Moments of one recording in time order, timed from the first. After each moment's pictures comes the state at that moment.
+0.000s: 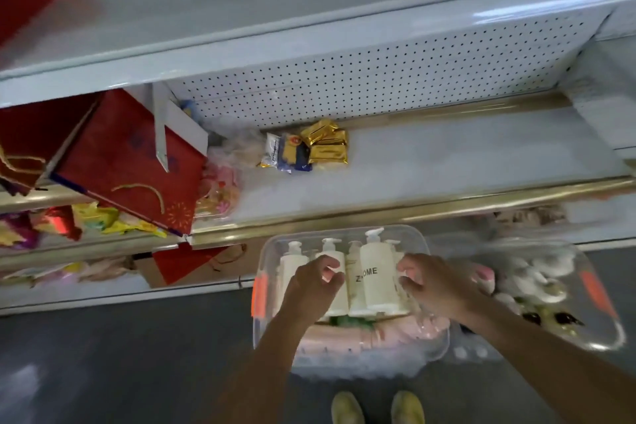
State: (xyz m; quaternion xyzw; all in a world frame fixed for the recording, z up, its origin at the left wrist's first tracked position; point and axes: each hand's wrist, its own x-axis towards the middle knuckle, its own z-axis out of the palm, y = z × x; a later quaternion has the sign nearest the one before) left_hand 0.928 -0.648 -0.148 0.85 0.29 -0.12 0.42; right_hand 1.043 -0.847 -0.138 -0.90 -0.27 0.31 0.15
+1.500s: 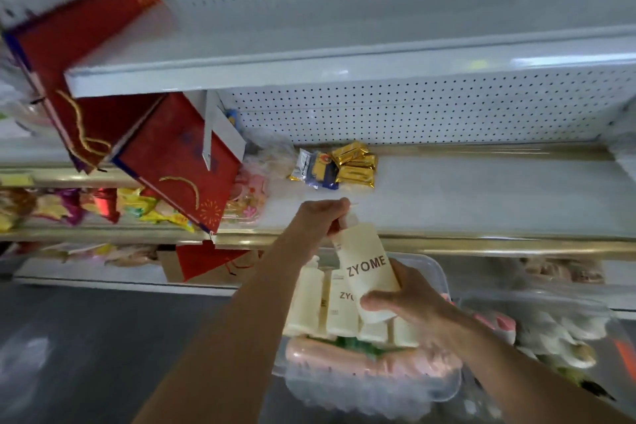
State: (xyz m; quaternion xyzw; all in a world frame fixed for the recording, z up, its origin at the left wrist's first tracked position) left_hand 0.992 -0.598 -0.071 0.65 0.35 0.04 0.68; right_hand 1.022 -0.792 -0.101 -0.74 -0.14 0.47 0.46
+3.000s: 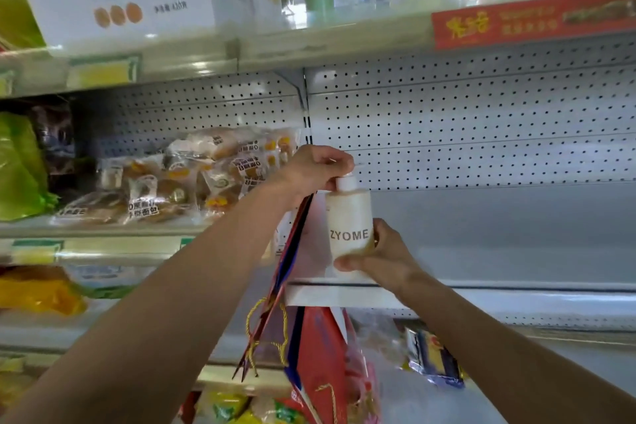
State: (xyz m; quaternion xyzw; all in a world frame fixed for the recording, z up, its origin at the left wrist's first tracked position) left_hand 0.964 -0.230 0.275 0.81 0.12 0.20 0.54; right_hand 1.007 -0.375 0.163 -0.74 -0.29 0.18 0.58
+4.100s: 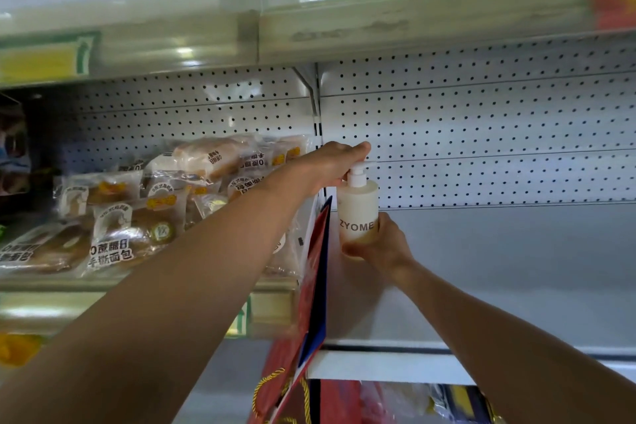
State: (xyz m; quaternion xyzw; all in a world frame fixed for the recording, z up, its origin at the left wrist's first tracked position) left_hand 1.055 -0.140 0.284 0.87 0.16 0.08 0.46; right_hand 1.097 -0.256 0.150 -0.82 -0.23 0.07 0.52
